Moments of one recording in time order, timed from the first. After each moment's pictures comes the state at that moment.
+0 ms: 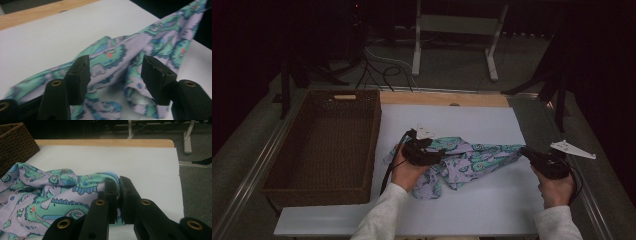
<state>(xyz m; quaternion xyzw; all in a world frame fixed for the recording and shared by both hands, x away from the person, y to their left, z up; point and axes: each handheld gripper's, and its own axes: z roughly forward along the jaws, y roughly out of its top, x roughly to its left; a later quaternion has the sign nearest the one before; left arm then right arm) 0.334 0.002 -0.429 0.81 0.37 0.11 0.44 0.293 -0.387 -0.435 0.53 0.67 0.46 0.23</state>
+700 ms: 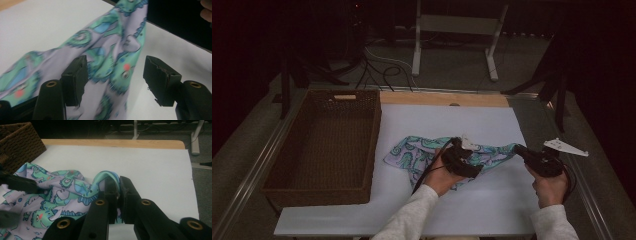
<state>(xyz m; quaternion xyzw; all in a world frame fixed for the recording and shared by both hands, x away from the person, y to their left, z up) 0.326 -0.102 -0.442 0.87 0.27 0.06 0.41 0.298 -0.373 -0.435 0.52 0.68 0.47 0.22</state>
